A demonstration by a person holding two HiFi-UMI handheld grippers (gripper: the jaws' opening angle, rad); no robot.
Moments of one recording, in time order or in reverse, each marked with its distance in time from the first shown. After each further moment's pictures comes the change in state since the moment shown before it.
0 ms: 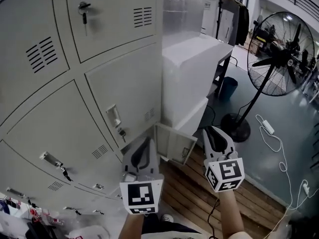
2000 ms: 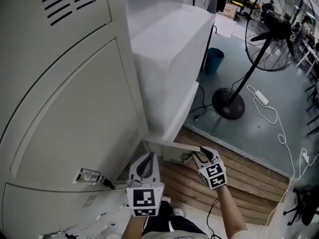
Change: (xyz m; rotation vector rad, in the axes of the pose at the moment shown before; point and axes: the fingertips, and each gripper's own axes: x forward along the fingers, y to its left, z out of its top) left arm 0.161 -0.007 -0.171 -0.022 0.303 -0.314; right arm 0.096 -0.029 -0.304 0.060 0.559 0.034
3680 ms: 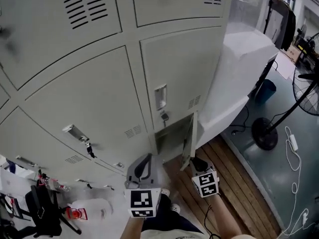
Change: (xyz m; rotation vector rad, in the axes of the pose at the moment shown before) left arm -0.262 0.017 -0.048 -0.108 -0.024 0.514; right arm -0.066 0.220 -0.011 -0.216 -0.075 0.352
